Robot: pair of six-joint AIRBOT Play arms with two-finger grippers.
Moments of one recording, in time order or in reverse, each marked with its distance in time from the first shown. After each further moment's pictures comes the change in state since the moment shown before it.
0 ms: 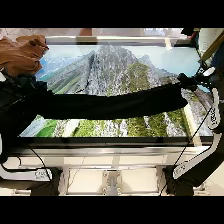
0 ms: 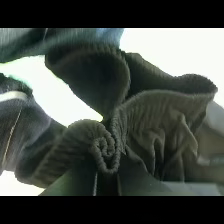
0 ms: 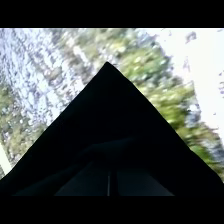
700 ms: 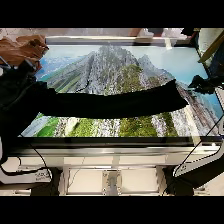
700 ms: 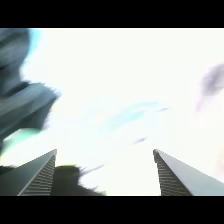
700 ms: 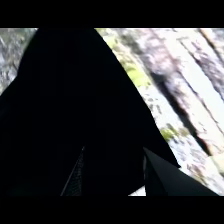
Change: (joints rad) left arm -0.069 0.080 0.040 -0.323 0.423 0.165; right arm -0.171 0.124 0.006 0.016 0.291 -0.167
